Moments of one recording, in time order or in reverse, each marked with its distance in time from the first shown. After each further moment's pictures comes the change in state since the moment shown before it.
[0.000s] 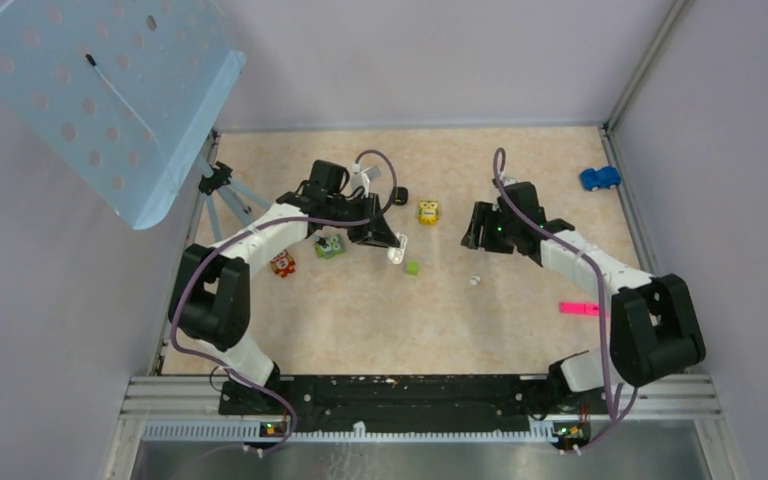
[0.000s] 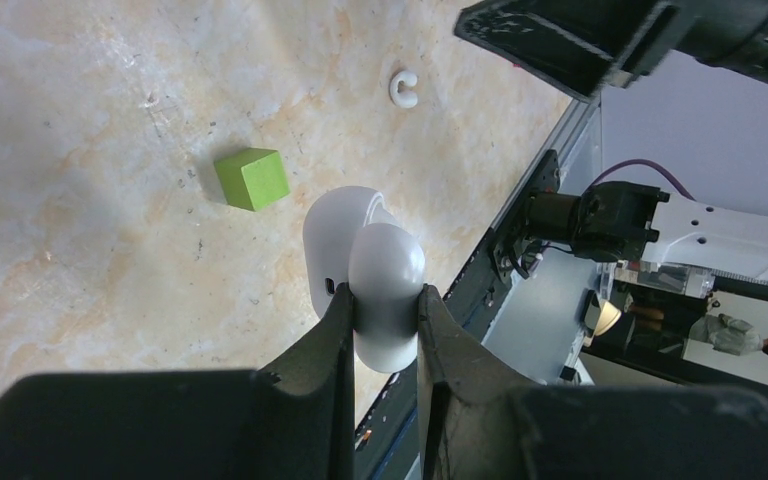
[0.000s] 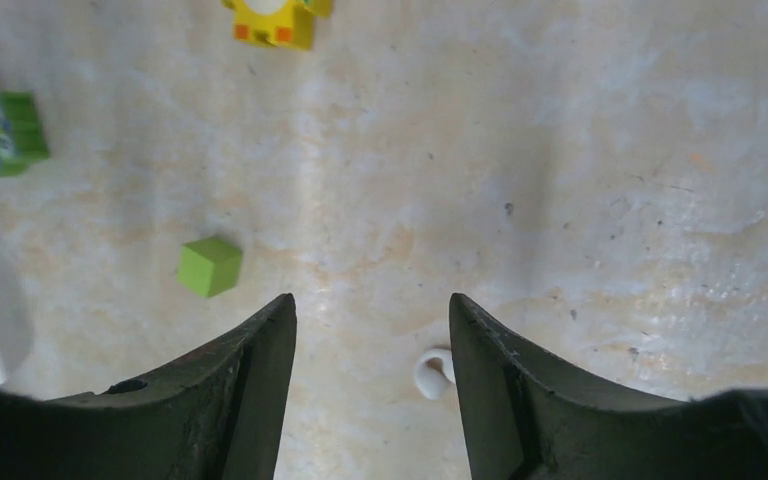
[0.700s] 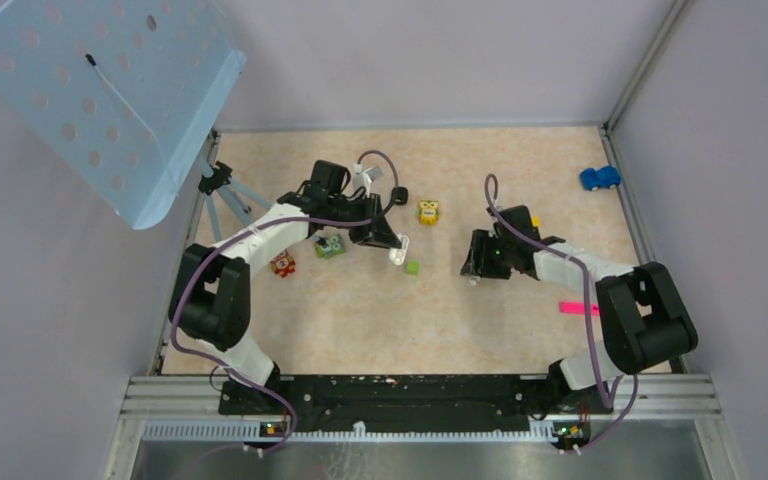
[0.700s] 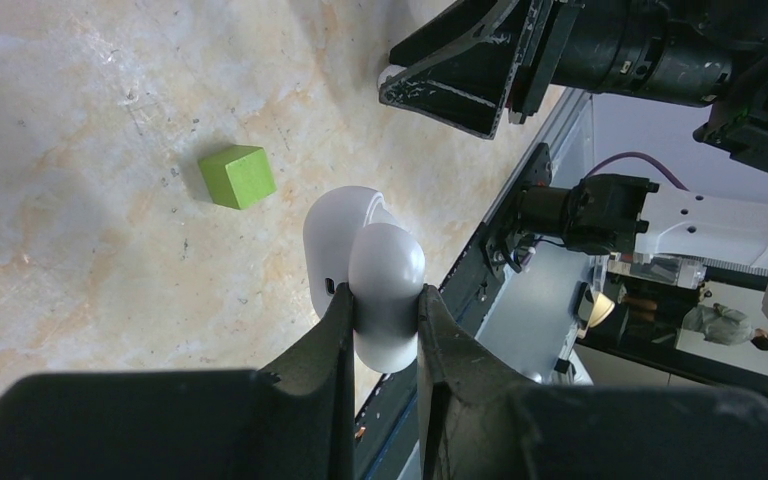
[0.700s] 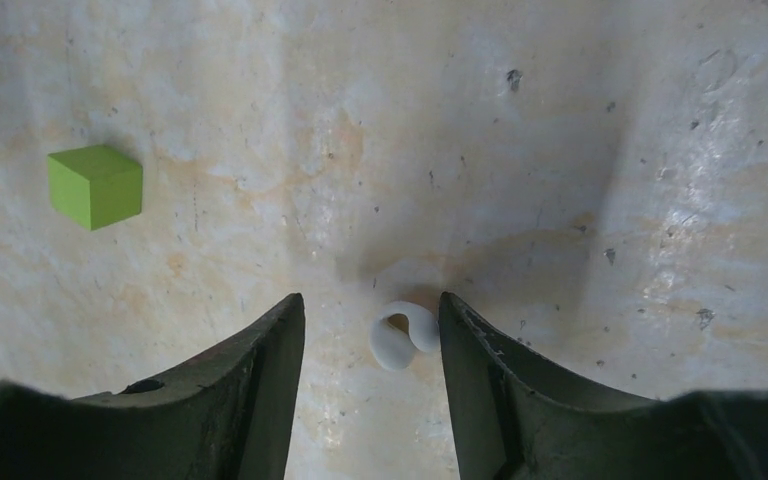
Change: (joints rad) left arm -0.008 0.000 0.000 0.002 0.021 -0.005; right arm 0.000 0.114 -0.126 0.046 -0.062 -0.041
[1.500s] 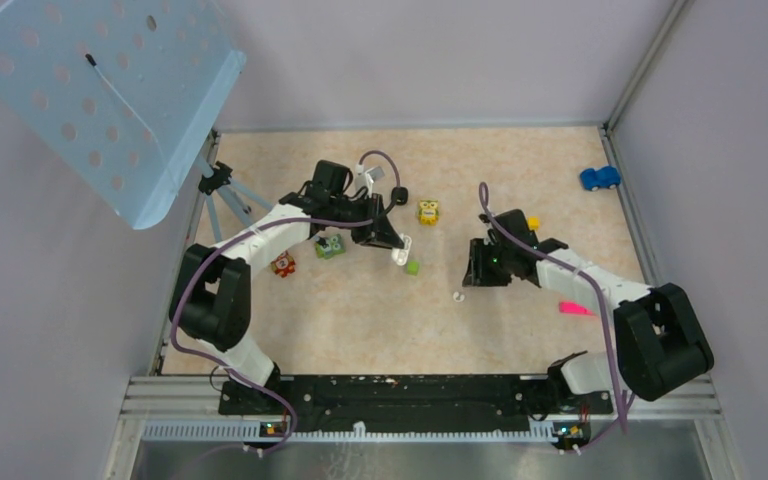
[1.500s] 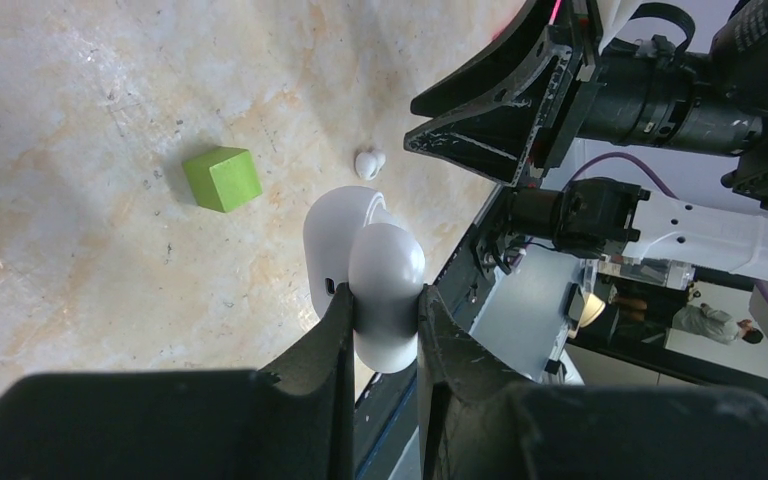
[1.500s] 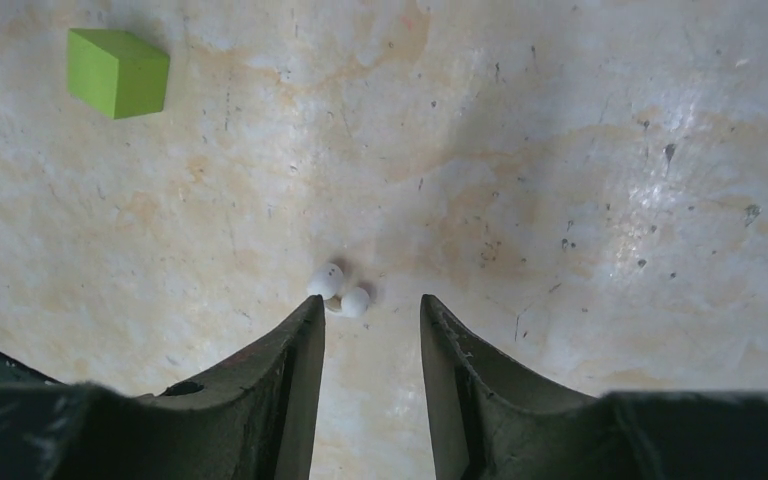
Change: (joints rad) left arm -0.014 0.000 0.000 0.013 0.000 -0.031; right arm 0.092 -0.138 -0.017 -0.161 0.019 -0.006
